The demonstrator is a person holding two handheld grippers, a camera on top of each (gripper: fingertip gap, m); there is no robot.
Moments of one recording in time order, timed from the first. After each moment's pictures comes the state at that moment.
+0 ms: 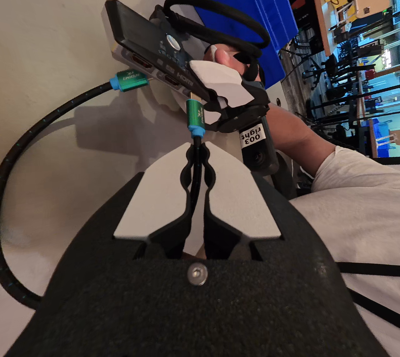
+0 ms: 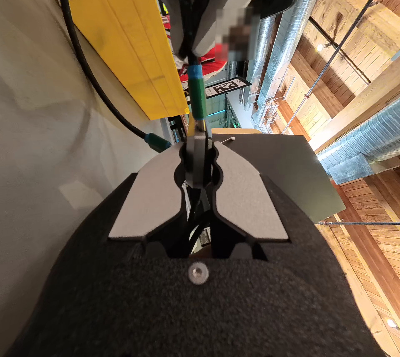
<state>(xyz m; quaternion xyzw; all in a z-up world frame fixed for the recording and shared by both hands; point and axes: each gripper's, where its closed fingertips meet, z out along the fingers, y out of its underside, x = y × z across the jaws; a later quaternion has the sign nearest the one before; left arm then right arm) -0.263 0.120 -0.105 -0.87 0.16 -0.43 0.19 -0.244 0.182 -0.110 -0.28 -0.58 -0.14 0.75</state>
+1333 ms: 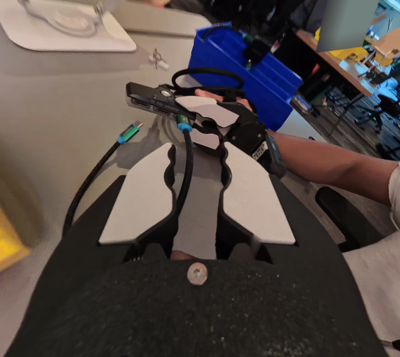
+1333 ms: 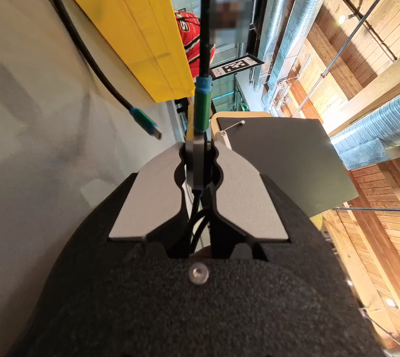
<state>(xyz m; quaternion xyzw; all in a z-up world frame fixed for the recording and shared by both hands) -0.283 0.109 -0.069 -0.80 0.17 -0.34 0.45 -0.239 0.199 -0.120 -0.33 -0.59 -0.15 0.73</state>
